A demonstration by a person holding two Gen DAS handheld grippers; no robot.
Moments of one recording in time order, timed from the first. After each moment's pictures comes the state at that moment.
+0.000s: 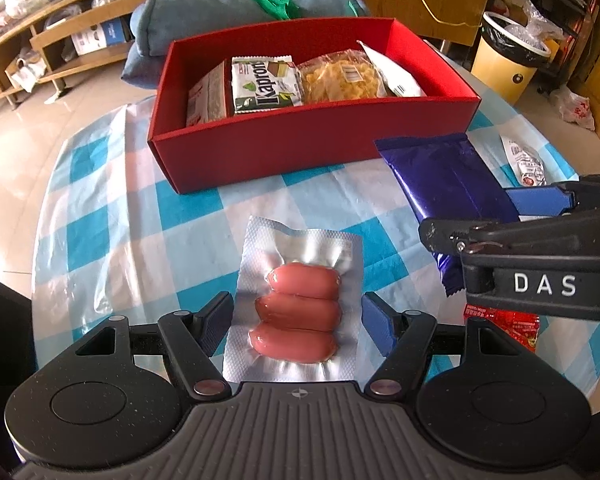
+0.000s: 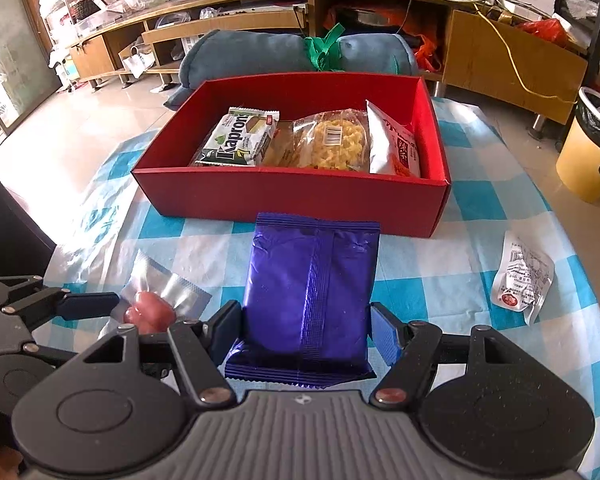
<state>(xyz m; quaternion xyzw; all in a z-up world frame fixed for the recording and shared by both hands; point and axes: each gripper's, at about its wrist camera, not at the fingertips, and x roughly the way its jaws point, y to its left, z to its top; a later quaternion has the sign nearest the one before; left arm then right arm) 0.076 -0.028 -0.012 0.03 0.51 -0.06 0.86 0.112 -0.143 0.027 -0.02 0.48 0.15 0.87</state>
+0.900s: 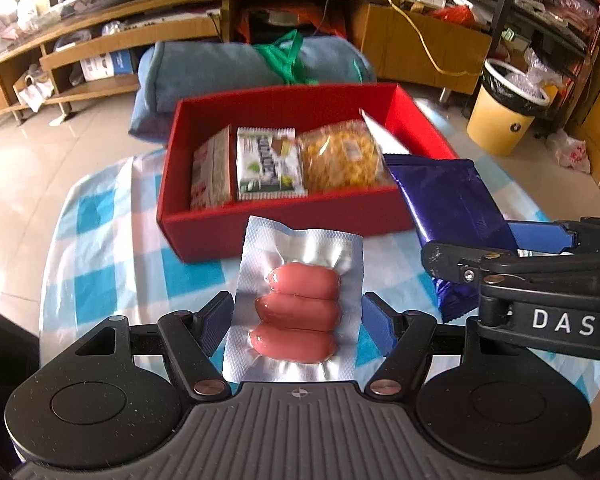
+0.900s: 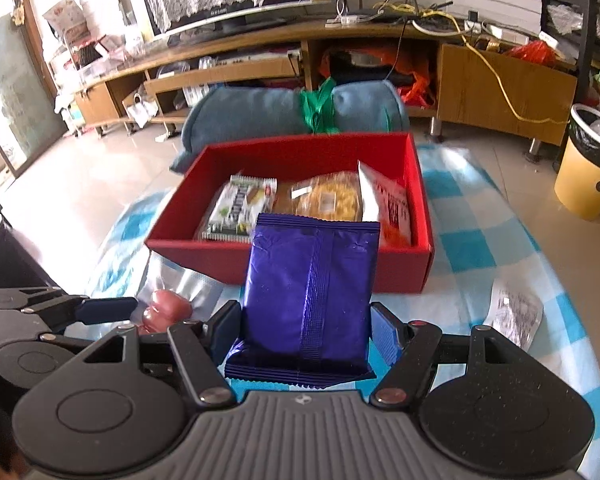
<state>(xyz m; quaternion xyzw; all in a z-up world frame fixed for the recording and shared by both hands) 0.102 -0.029 0.028 0.00 0.46 -0.05 0.89 0.126 -0.156 0.065 0.02 0.42 0.15 0.89</state>
